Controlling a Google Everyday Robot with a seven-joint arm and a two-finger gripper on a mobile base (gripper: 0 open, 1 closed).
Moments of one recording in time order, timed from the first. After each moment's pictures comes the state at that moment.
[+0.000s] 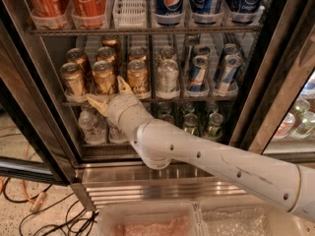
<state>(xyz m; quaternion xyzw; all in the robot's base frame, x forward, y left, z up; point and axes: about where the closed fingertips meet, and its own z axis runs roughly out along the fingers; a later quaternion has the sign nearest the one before) 0.650 0.130 0.831 -0.26 0.65 0.15 0.69</state>
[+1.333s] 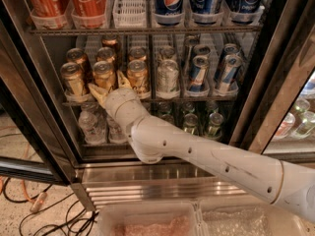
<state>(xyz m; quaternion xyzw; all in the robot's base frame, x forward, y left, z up) 0.677 0.131 0.837 -0.22 0.65 0.14 0.71</state>
